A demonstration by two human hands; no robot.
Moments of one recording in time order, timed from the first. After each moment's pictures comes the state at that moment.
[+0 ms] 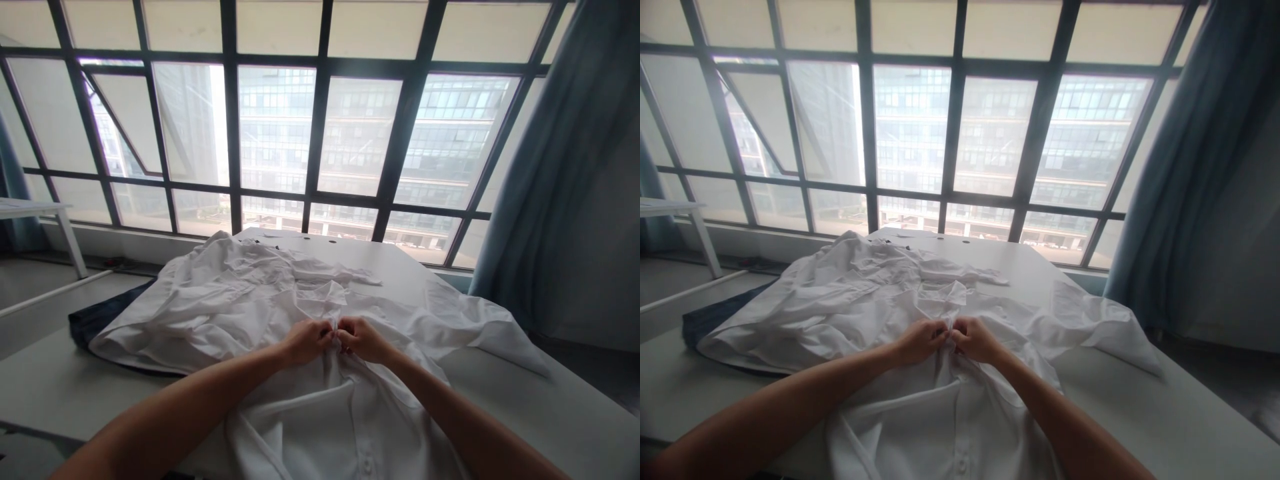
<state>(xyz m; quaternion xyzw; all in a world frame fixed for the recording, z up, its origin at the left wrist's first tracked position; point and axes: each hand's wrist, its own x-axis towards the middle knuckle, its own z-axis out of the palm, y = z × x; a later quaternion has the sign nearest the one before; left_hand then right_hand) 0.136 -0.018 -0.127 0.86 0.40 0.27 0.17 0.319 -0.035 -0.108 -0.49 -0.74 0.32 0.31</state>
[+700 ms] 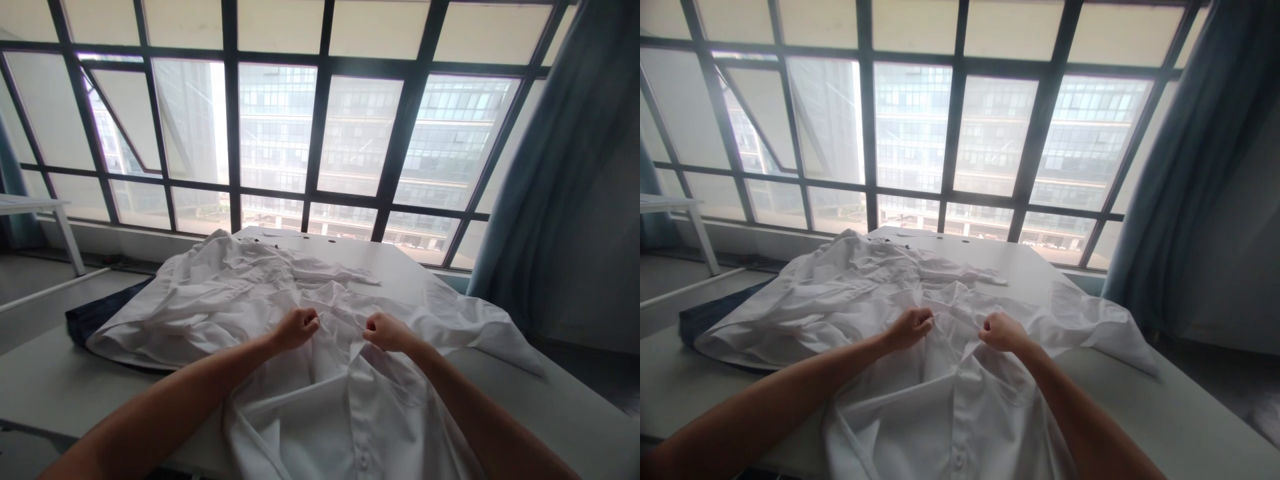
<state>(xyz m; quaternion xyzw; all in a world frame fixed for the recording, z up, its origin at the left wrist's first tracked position) 0.120 -0.004 -0.119 0.83 0.38 0.35 0.23 0.362 -0.038 -0.074 -0.69 -0.72 0.06 0.04</state>
